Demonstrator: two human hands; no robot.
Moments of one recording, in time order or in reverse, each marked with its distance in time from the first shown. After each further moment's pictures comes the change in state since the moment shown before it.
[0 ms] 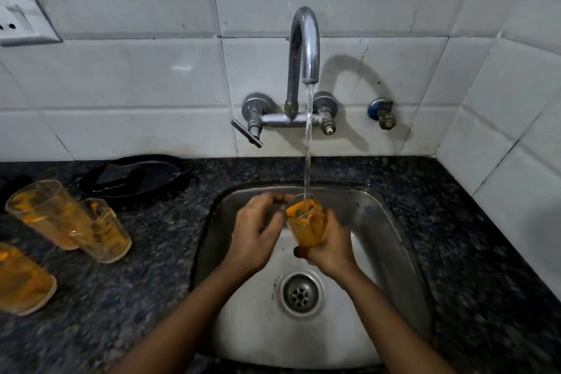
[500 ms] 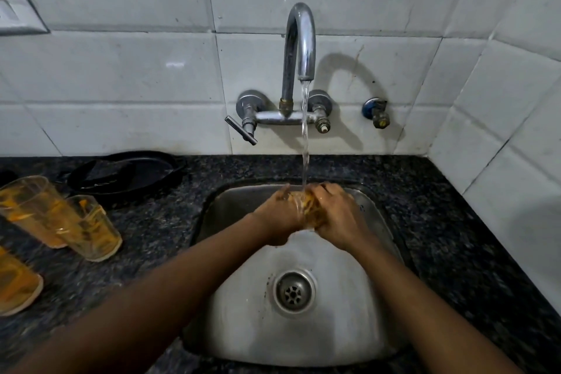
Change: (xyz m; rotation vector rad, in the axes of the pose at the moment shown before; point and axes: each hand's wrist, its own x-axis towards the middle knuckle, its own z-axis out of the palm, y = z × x) left_hand 0.052 0.013 0.033 1.027 -0.942 0.224; right_hand 0.040 0.000 -0.035 -0.616 -0.011 -0.464
